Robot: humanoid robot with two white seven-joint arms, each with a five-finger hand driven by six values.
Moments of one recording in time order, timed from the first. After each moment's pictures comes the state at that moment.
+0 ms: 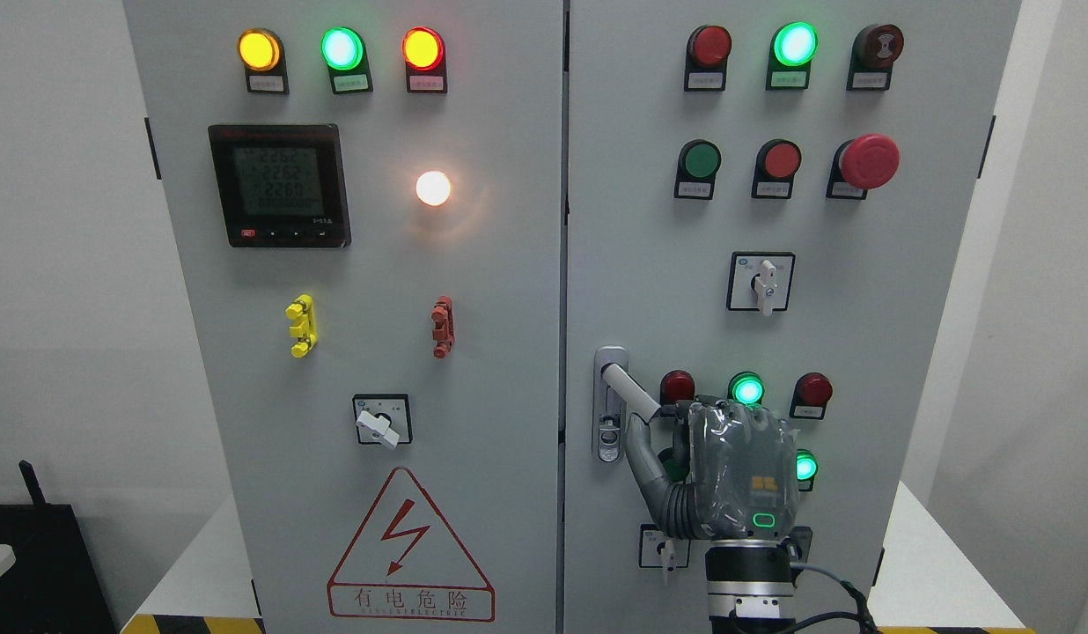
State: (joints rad) left arm 0.06 -0.08 0.00 0.00 0.11 -0.13 -0.07; right arm -0.48 0.14 0.22 -1.67 1.31 0.19 -0.26
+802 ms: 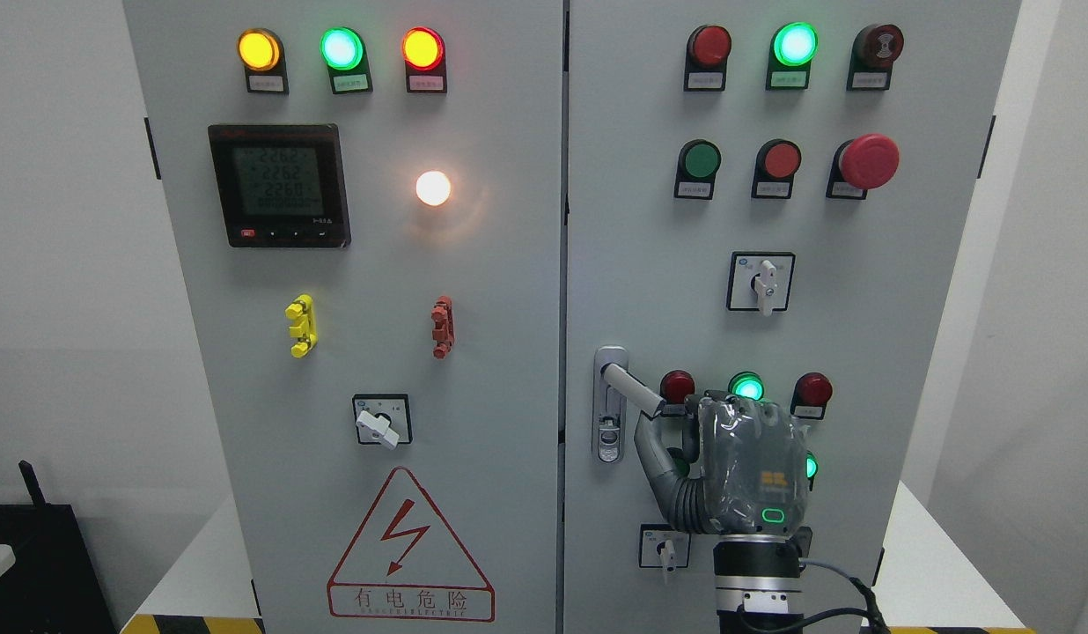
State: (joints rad) left arm 0.06 -0.08 0.00 0.00 0.11 -0.13 -0.07; right arm -0.49 0.14 0.21 -1.67 1.31 0.20 -0.26
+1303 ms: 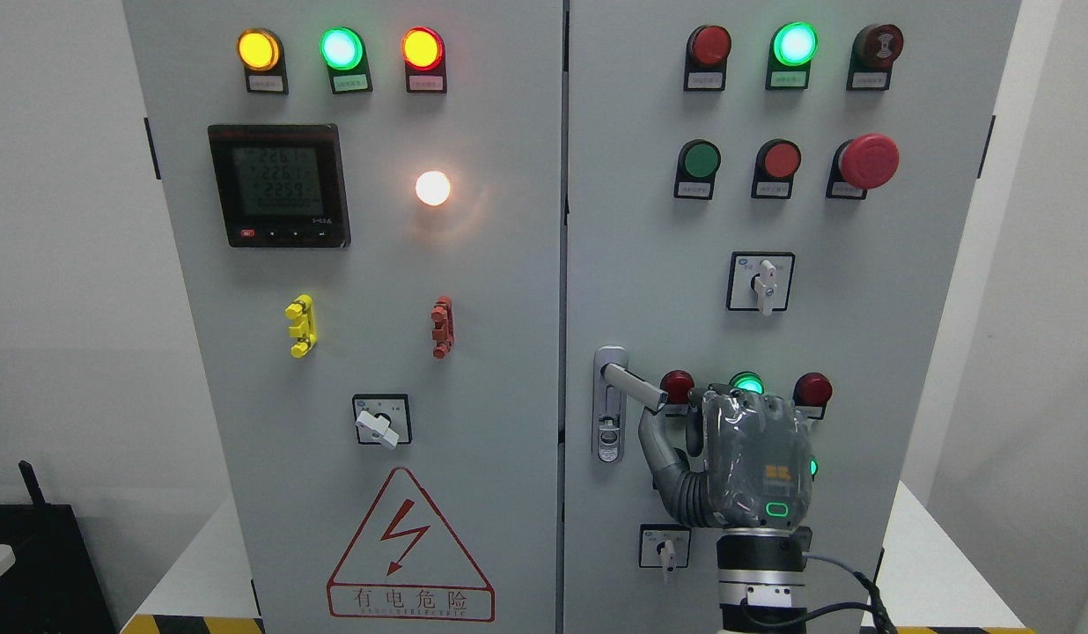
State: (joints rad) left arm 0.06 -0.08 0.00 0.00 0.11 -0.13 -0.07; right arm -0.51 0.14 0.20 -1.67 1.31 0.19 -0.25
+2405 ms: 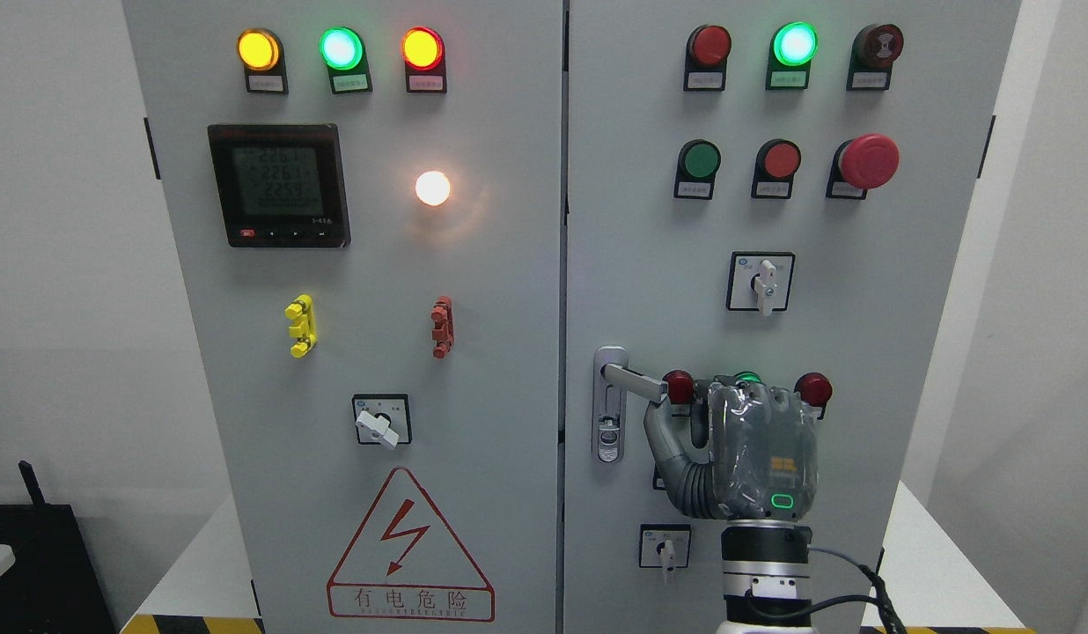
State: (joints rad) left arm 0.06 -0.08 0.00 0.00 0.11 -0.13 -0.07; right arm -0.50 0.14 0.19 -1.67 1.31 0.19 -0.25
